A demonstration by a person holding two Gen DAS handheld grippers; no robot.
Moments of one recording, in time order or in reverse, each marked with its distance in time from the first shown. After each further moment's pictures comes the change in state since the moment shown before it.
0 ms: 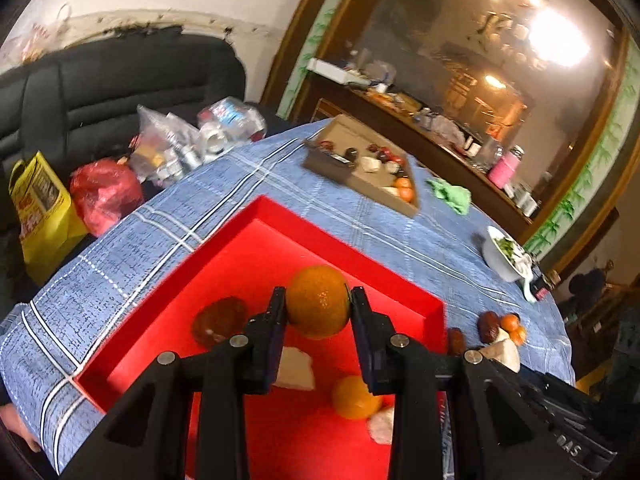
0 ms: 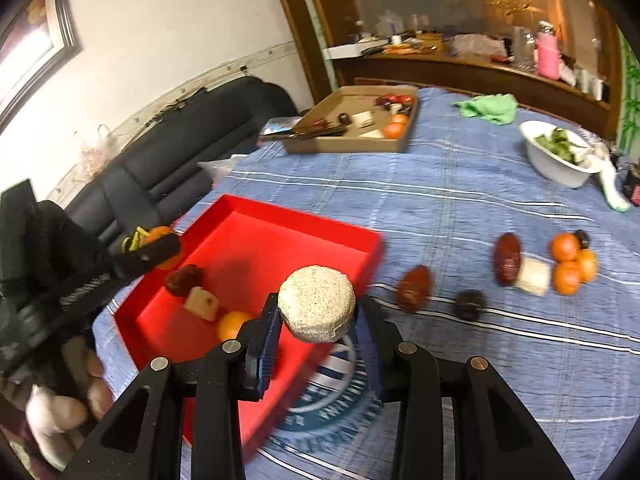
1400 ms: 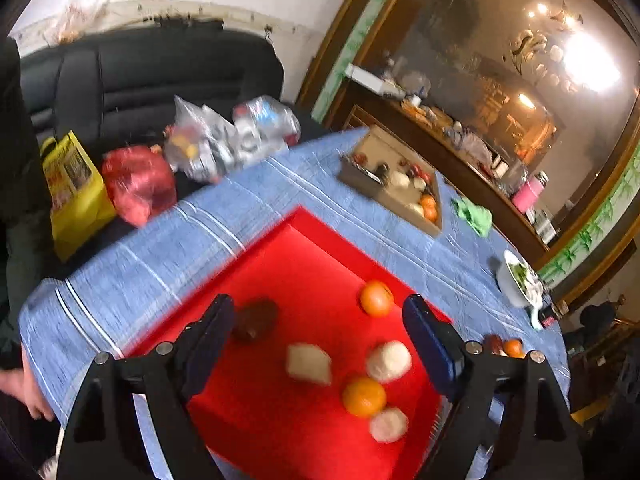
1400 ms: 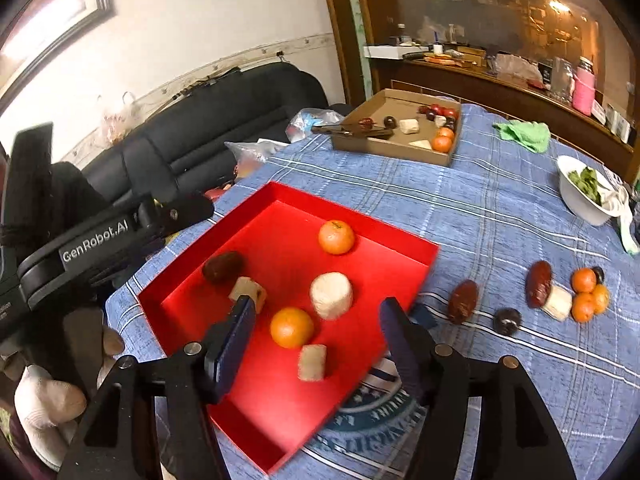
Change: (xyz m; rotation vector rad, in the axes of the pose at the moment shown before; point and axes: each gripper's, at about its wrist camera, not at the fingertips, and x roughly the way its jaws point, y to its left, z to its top) left arm -0.029 -0.002 0.009 -0.085 -0.004 0.068; right arm -0.013 0.037 0.004 -0.113 0.009 0.009
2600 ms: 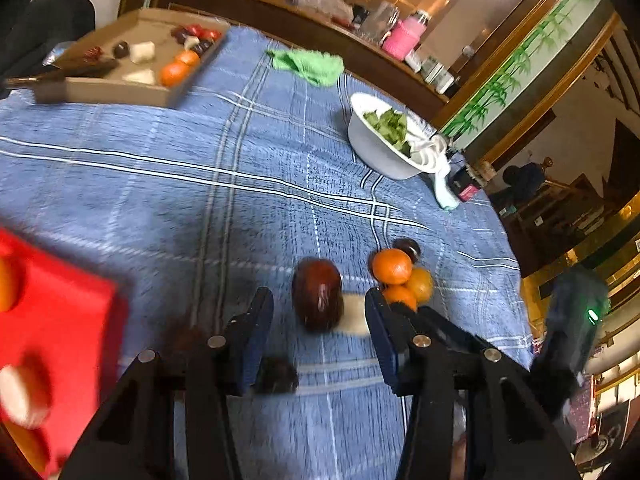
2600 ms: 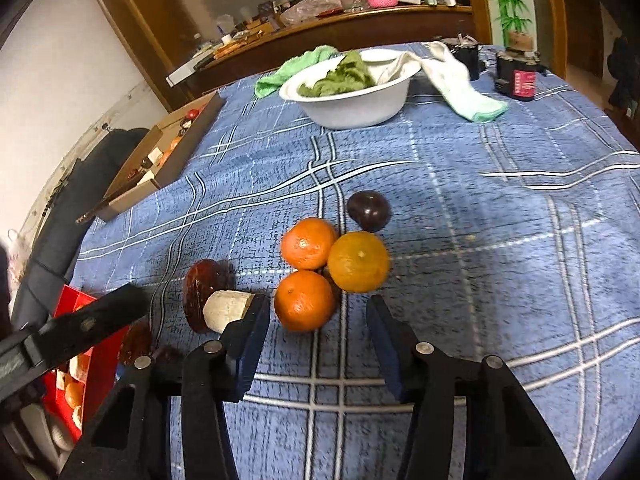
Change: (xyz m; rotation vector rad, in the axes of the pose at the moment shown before) left arm 0.165 -0.231 -0.068 0.312 0.406 -0.330; right arm 0.008 -0.264 -0.036 0.483 0.019 -0.247
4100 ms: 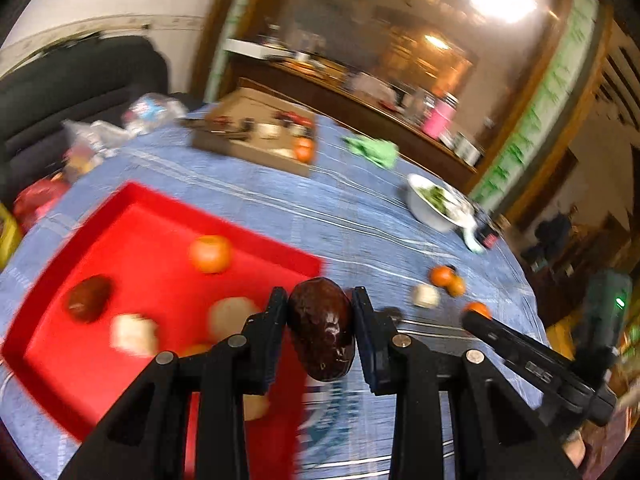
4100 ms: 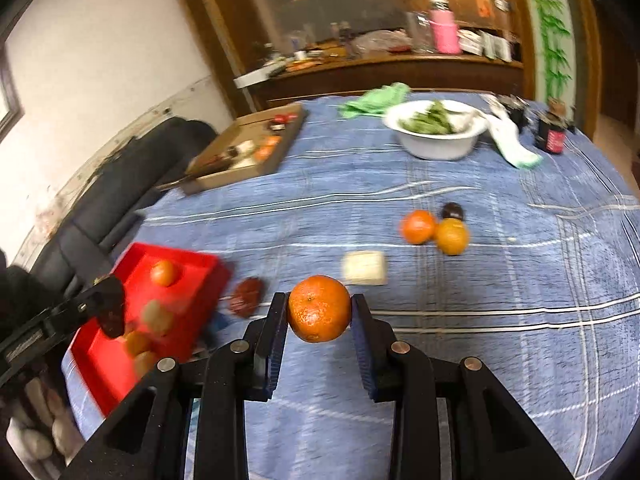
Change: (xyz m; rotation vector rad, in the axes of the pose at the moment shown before) left arm -0.170 0.082 -0.074 -0.058 -0.311 0.166; right arm -0.079 0.084 -0.047 -0.177 -0.093 0.107
